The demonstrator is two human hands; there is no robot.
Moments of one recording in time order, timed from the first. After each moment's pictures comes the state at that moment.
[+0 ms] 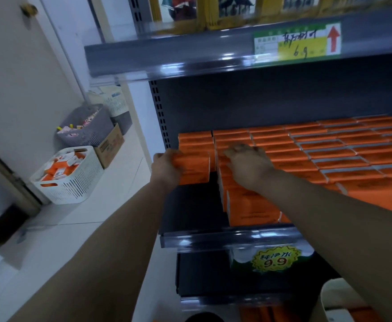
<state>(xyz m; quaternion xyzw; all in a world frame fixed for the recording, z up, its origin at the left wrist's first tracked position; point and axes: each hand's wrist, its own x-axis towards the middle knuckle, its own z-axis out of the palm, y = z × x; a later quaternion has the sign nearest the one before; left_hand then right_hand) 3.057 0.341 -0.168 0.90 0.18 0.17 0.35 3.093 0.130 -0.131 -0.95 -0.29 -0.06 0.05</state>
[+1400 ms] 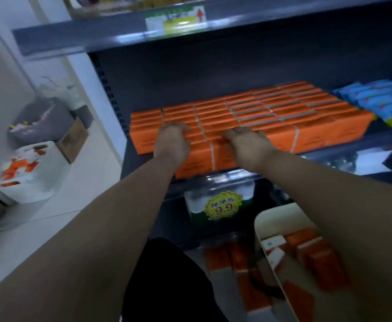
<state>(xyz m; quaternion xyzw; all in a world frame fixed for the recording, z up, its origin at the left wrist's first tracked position) 3.002 0.172 -0.137 0.96 0.05 0.18 0.22 3.006 -0.025 -0.136 -0.97 -0.23 -0.09 0.07</state>
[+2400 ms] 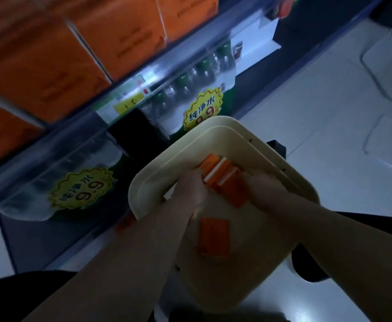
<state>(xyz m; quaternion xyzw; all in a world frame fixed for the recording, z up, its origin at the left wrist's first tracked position) 2.995 -0.161 -0.436 0.93 -0.09 -0.27 0.22 2.930 -0.338 -0.435 -0.96 0.02 0.27 0.12</state>
